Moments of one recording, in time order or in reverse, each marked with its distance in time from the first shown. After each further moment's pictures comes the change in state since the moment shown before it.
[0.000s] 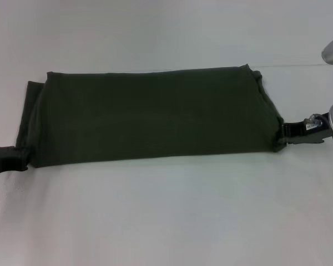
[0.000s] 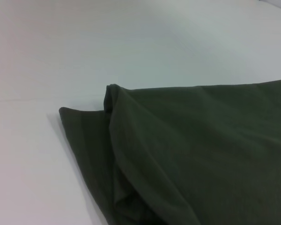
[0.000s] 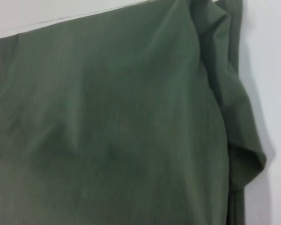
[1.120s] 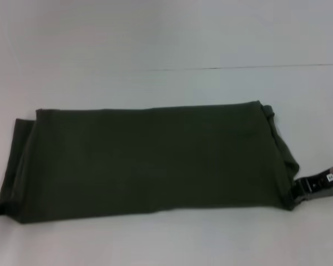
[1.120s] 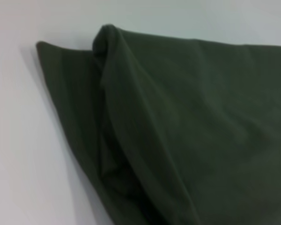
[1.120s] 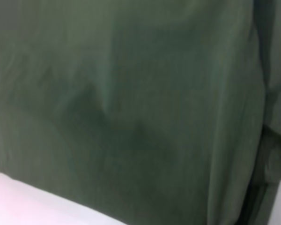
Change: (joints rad) left arm 0.045 0.059 -0.052 0.273 0.329 0.576 -0.414; right arm -0.097 -0.013 0.026 -0.099 0.006 -0.408 -0.139
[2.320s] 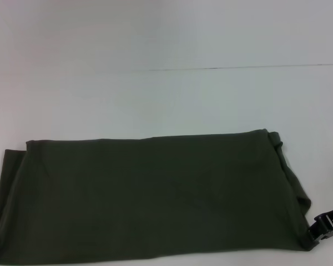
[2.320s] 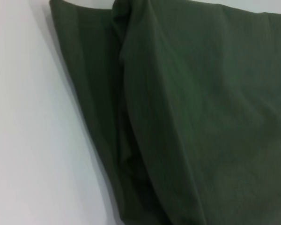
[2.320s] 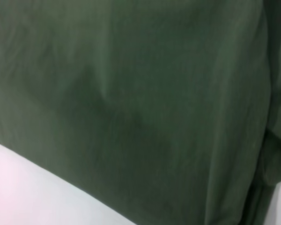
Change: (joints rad) left arm -0.022 0.044 -0.130 0.044 0.237 0.275 -0.024; right arm -0.039 -0.020 -0.007 -0.008 -0.036 -0.204 -0.069
